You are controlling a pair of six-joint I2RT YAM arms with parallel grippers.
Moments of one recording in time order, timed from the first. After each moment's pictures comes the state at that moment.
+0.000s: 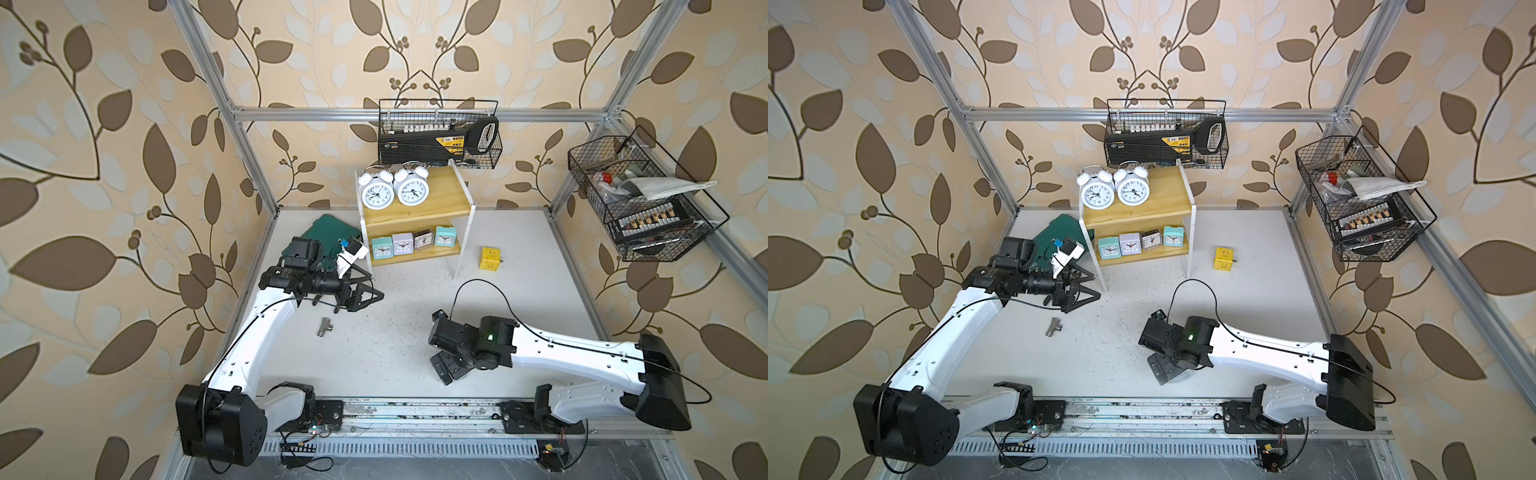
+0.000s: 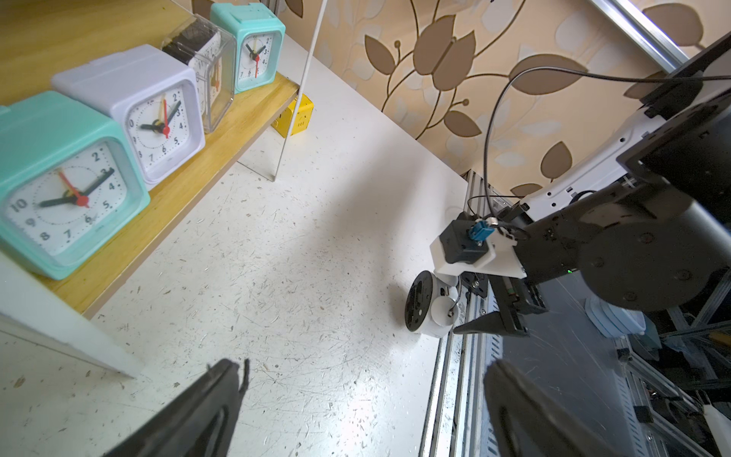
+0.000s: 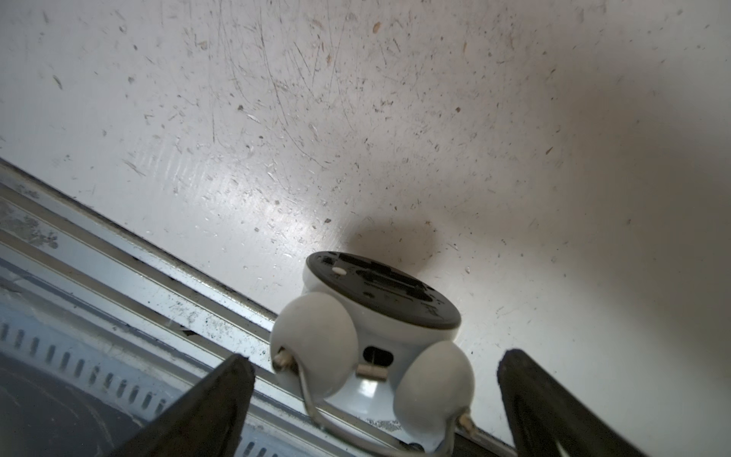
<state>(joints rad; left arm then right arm) -0.18 1.18 1.04 -0.80 1.04 0.37 1.18 1.30 0.98 -1.03 0.19 0.68</state>
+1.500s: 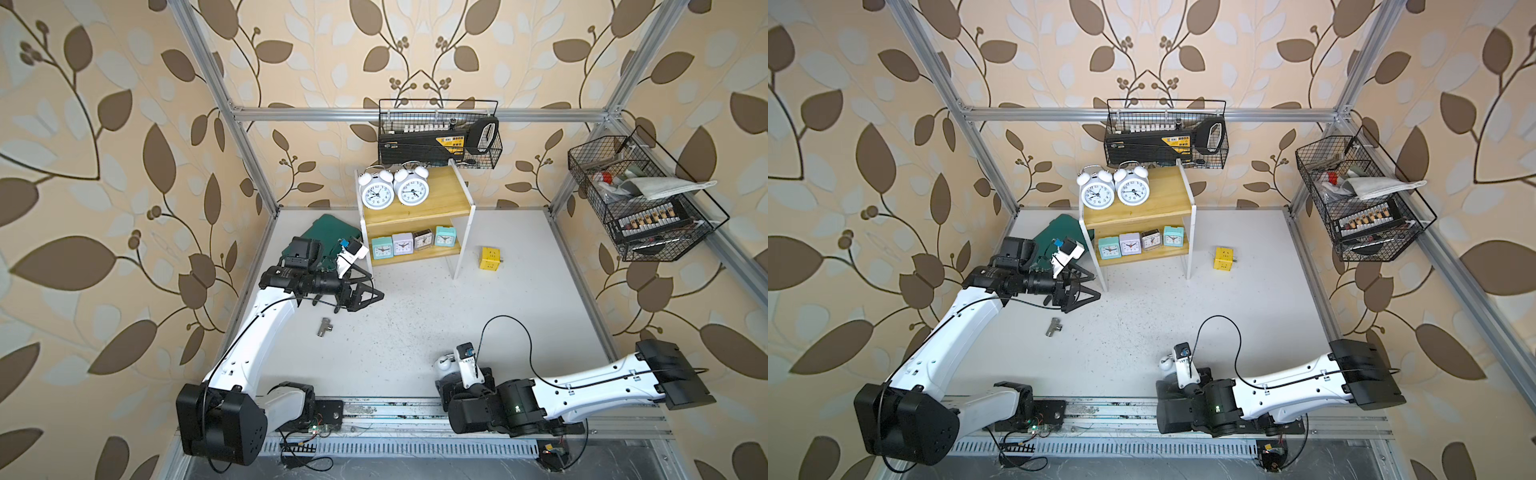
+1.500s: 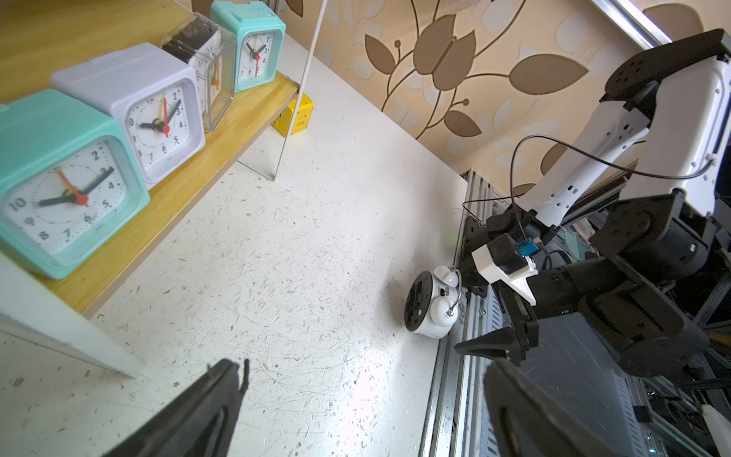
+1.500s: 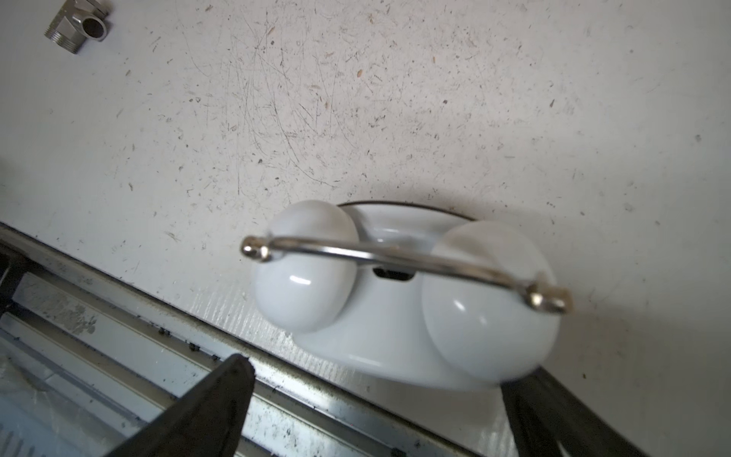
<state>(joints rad) -0.18 1.18 1.04 -0.80 1.04 0.37 1.66 1.14 0.54 -0.66 0.70 1.37</state>
